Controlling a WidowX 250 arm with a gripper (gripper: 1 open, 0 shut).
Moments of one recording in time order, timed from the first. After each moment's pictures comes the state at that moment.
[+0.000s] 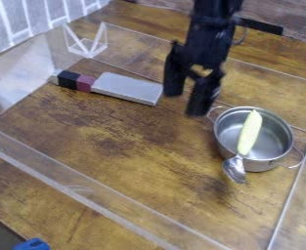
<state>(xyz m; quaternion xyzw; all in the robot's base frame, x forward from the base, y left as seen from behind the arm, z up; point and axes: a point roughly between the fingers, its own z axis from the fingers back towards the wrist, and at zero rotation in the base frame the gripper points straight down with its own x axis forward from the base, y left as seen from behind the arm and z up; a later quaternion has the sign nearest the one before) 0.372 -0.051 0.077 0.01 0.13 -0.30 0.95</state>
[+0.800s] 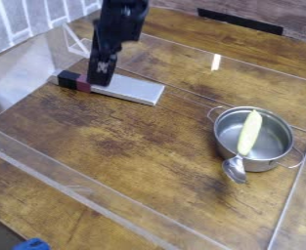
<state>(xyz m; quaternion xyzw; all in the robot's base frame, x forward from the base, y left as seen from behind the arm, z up) 0.354 0.040 0.124 0.11 0.09 -0.47 0.87</state>
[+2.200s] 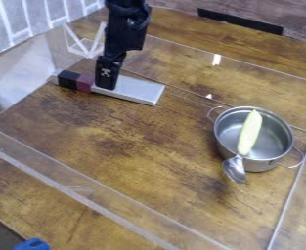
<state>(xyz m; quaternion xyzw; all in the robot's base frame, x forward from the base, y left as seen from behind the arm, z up) 0.388 0.049 0.091 0.12 0.04 -0.55 0.83</state>
